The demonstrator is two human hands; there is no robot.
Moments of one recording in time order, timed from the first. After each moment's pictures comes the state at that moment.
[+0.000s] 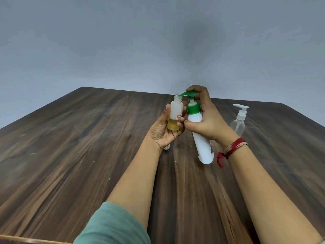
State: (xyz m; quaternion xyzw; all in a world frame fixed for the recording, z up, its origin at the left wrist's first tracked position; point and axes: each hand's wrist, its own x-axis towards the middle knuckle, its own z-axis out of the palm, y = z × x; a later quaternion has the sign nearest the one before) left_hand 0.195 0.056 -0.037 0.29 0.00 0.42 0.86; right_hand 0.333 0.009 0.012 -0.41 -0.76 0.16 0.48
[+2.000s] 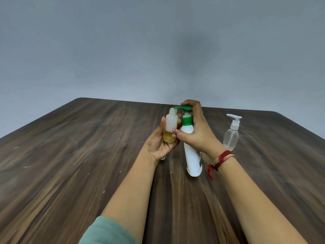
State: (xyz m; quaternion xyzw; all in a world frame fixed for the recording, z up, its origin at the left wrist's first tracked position) left_hand 0.198 0.071 -0.051 0.32 0.00 0.41 0.85; right_hand 0.327 0.019 -0.001 -0.44 -0.72 0.17 0.52
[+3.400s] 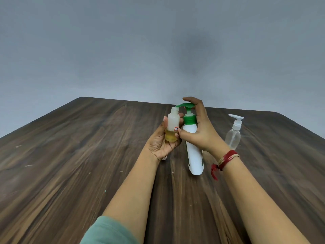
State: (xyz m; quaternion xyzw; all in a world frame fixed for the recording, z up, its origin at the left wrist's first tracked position) left_hand 0.198 0.072 -0.050 0.33 0.00 0.42 0.84; right_hand 0.332 0.017 0.002 -0.41 -0.73 0.17 0.51
